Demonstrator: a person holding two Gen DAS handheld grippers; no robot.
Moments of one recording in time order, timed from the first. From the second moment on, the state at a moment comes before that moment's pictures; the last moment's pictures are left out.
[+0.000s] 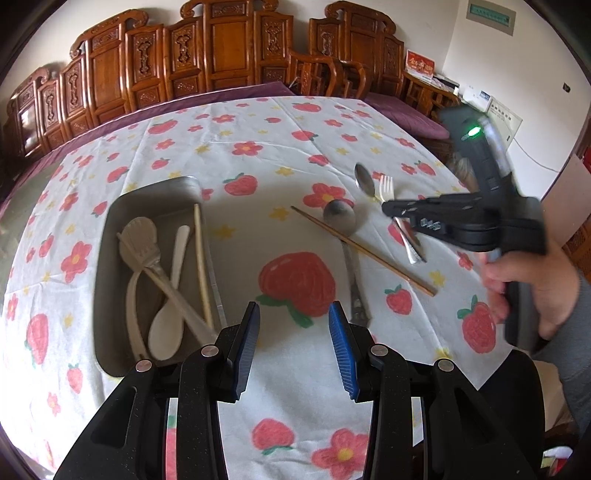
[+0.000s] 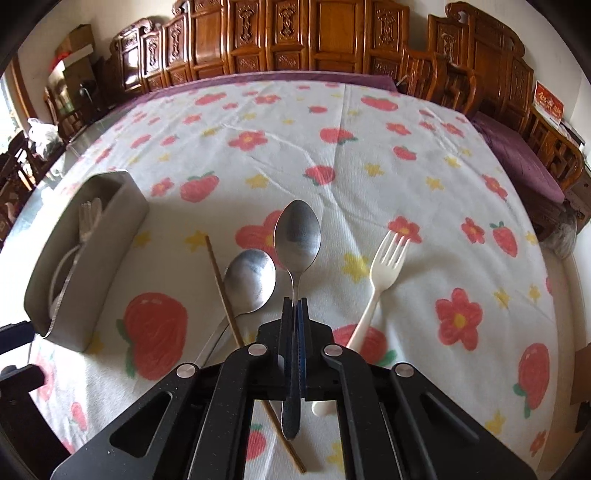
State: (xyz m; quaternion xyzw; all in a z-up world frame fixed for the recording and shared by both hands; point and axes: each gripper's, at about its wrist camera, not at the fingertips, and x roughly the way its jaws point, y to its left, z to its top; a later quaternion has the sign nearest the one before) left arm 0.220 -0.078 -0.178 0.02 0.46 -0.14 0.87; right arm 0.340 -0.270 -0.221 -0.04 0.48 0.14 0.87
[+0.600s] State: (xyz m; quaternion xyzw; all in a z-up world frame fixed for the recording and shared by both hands) left arm 0.249 -0.172 -0.208 0.04 0.48 -0.16 0.86; right arm 0.274 -0.364 -0.237 -0.04 0.47 0.12 0.87
